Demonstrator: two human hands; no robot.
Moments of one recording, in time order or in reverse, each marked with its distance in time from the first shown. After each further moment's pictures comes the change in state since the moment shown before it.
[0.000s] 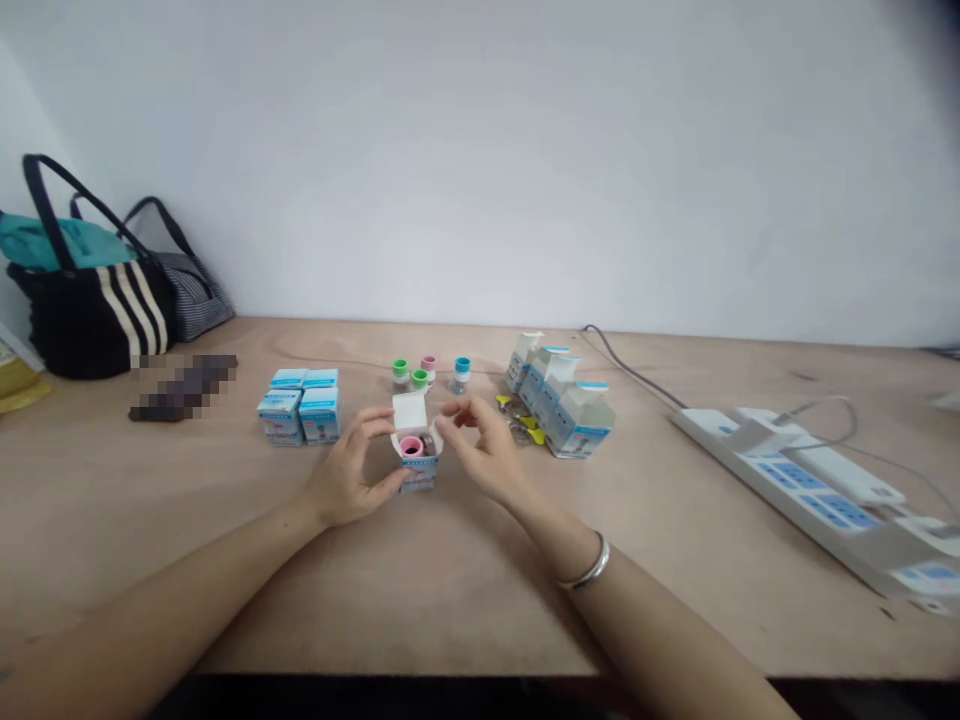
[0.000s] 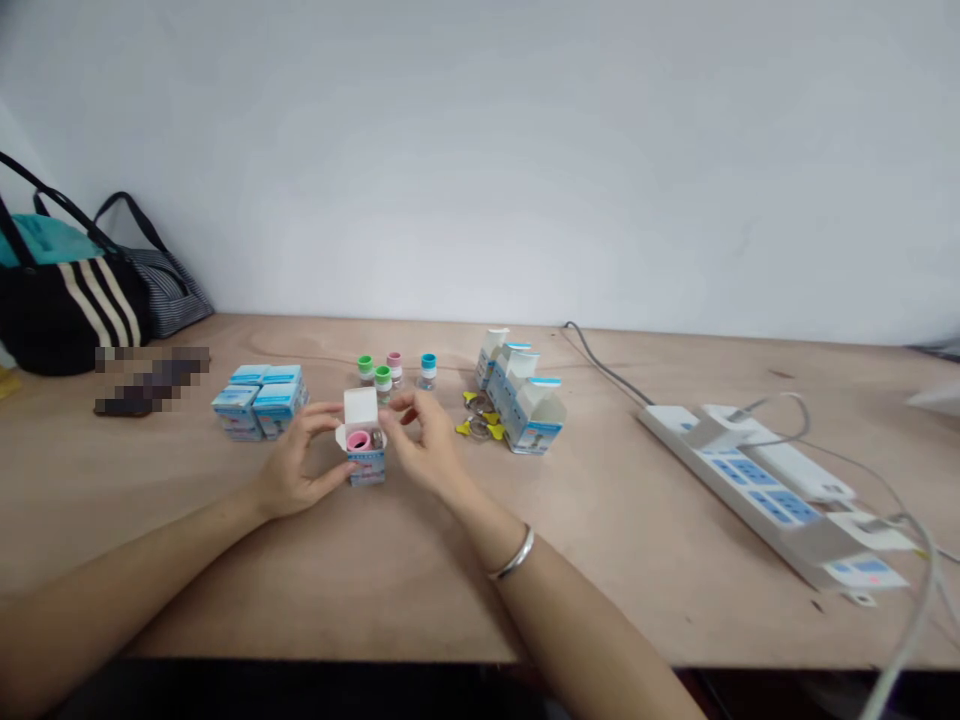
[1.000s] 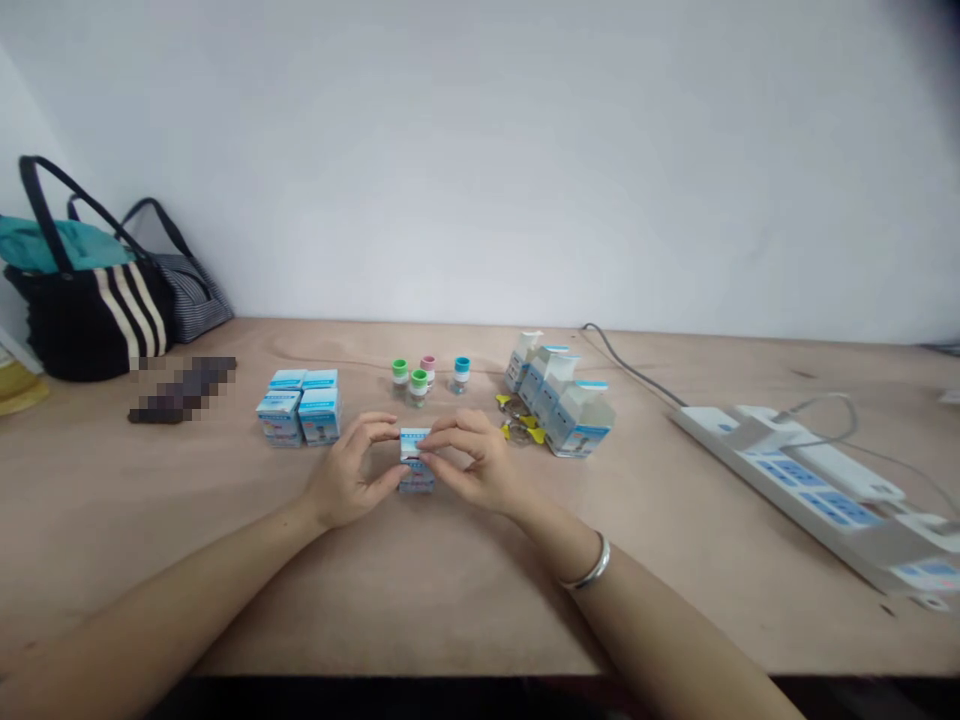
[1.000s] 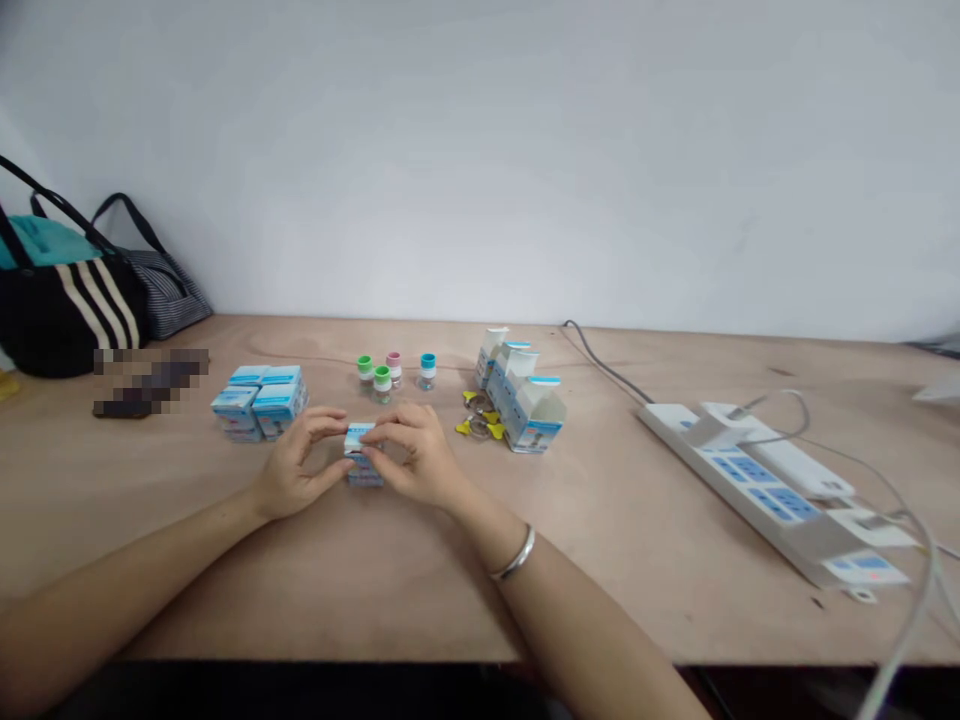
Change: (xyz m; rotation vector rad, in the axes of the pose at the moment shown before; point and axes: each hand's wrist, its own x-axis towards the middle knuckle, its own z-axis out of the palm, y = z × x) left_hand 0.000 -0.001 0.001 -0.005 0.008 0.003; right_hand -0.006 -0.006 -0.005 -0.139 -0.195 -0.343
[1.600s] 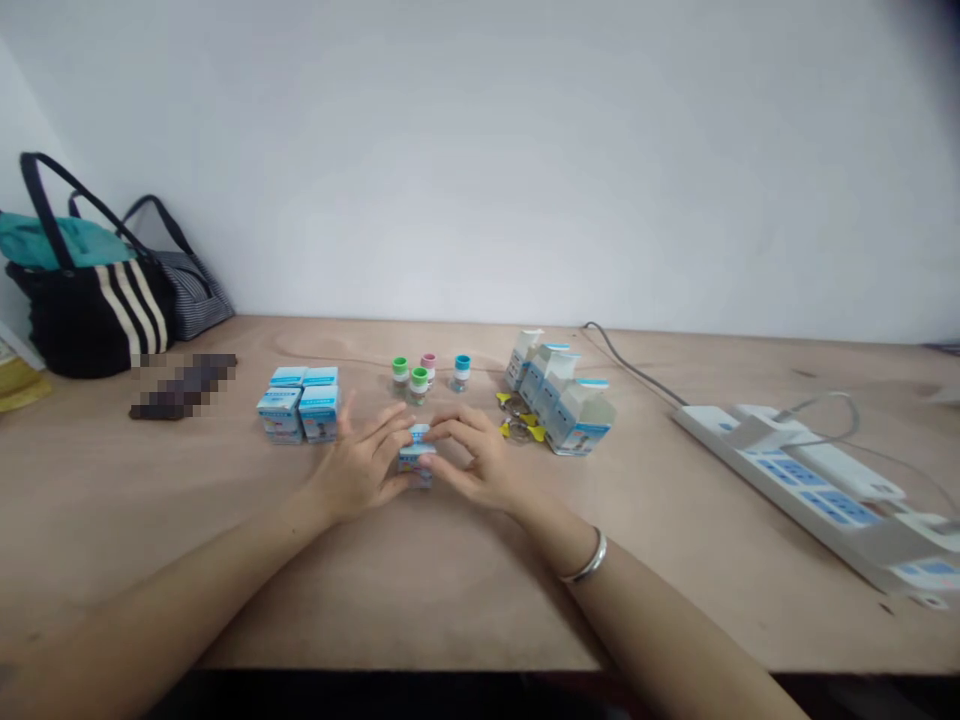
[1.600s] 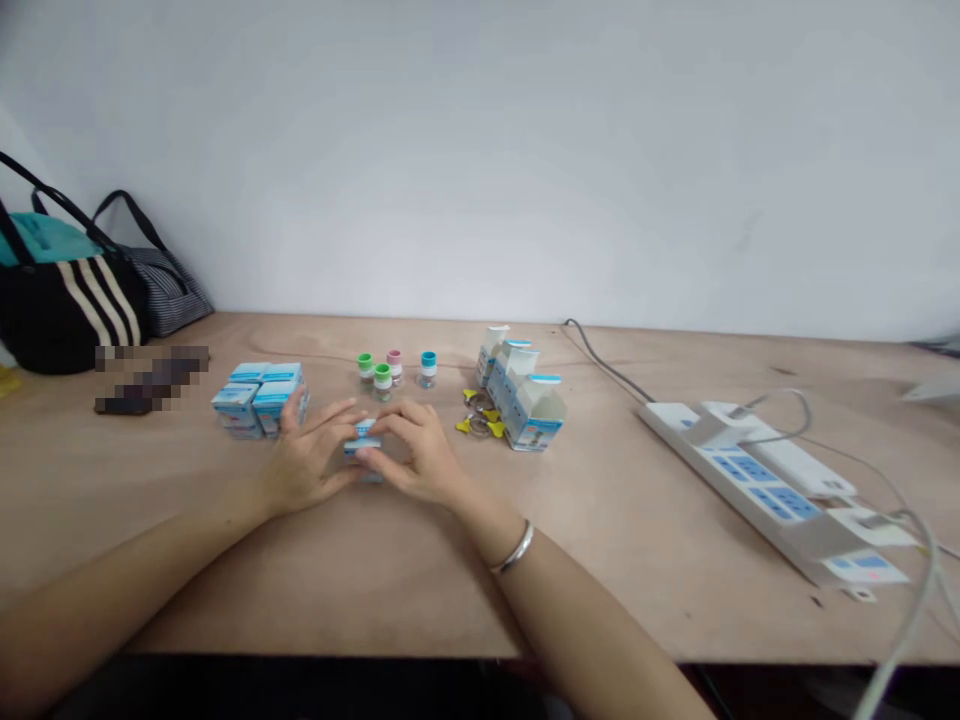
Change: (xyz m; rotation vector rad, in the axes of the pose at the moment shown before) left_hand 0.013 0.017 -0.005 0.403 -0.221 0.181; right_hand -0.001 0.003 -0.002 -0.011 -0.031 -0.023
